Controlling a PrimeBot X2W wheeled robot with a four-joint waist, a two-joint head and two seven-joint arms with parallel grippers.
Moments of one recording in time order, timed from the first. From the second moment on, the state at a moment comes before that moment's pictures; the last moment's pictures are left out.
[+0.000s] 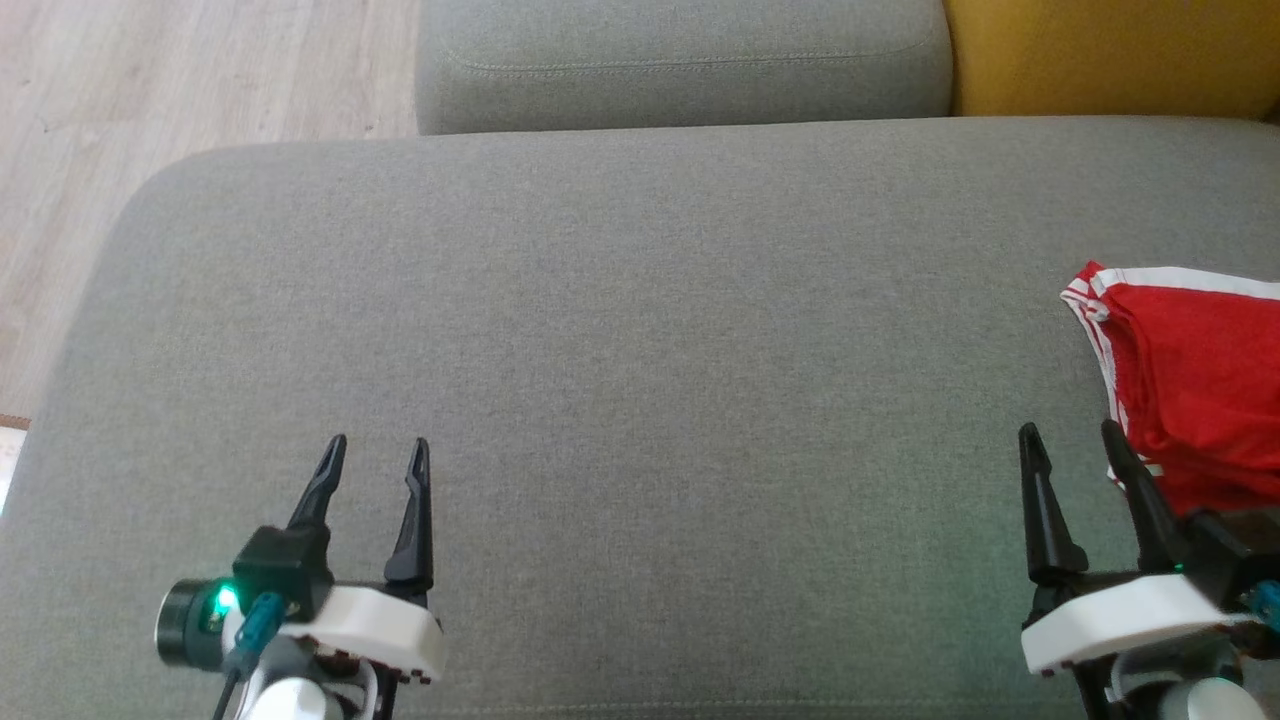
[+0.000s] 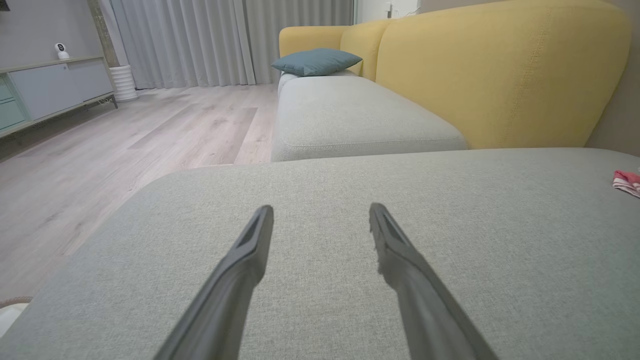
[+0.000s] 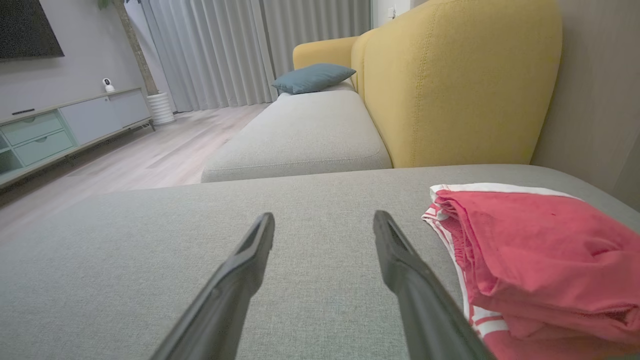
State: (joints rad) left arm 0.00 0.21 -0.34 0.13 -0.23 0.19 -0.24; right arm 0.11 -0.04 -0.05 -0.03 0.15 0.13 -0.01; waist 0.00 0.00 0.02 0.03
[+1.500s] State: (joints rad) left arm 0.04 0.19 -0.33 0.20 -0.41 0.17 -0.19; right arm 0.13 -0.04 -0.03 0.09 0.36 0.13 0.00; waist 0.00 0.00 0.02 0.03
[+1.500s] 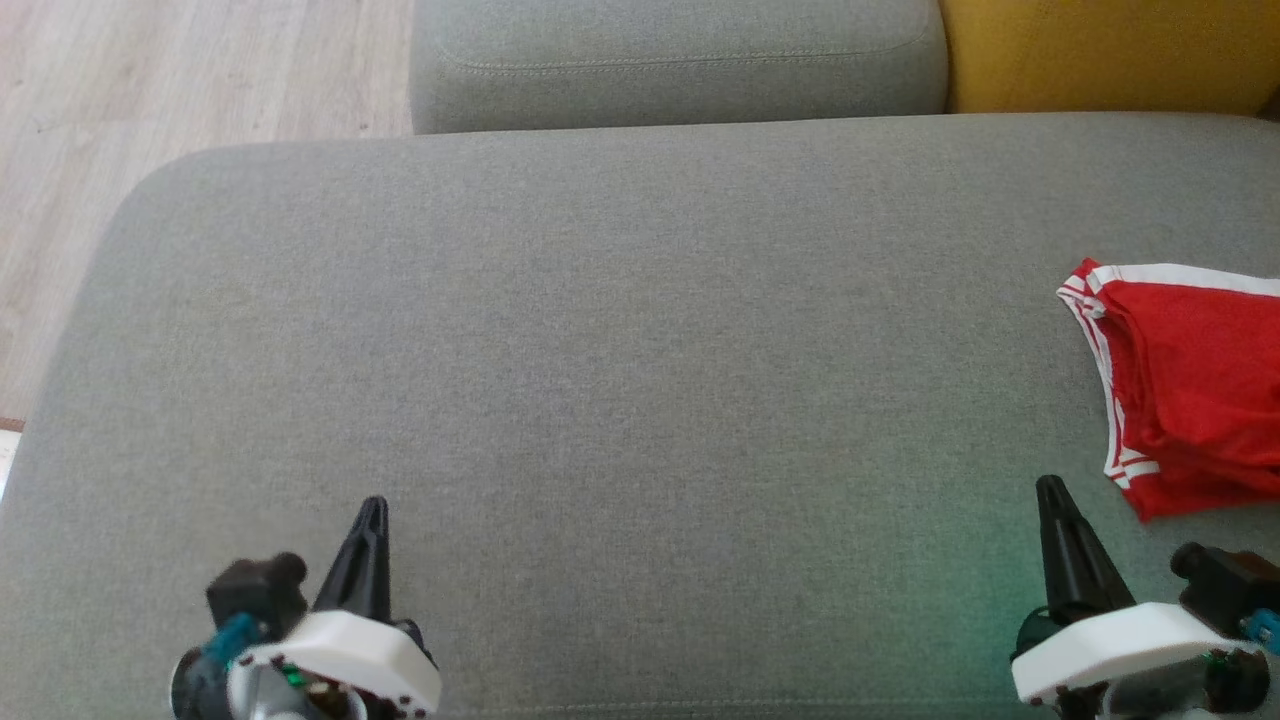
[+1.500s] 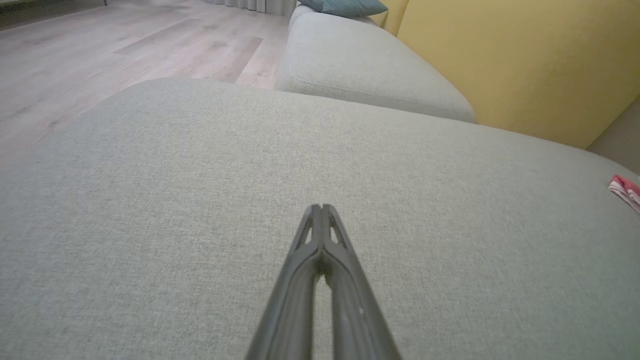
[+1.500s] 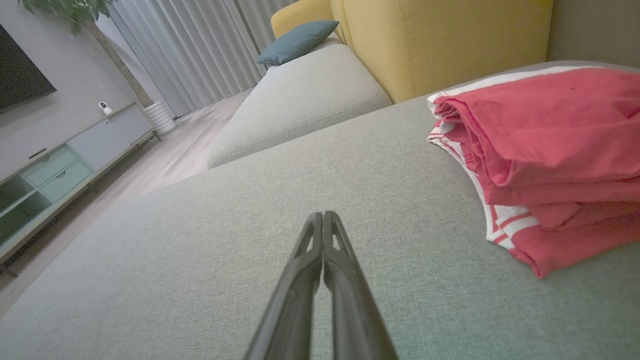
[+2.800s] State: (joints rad) left arm 0.01 0.15 -0.20 0.23 -0.88 0.06 -0.10; right arm 0.07 -0.05 -0.04 0.16 0.85 0.13 0.02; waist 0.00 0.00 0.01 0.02
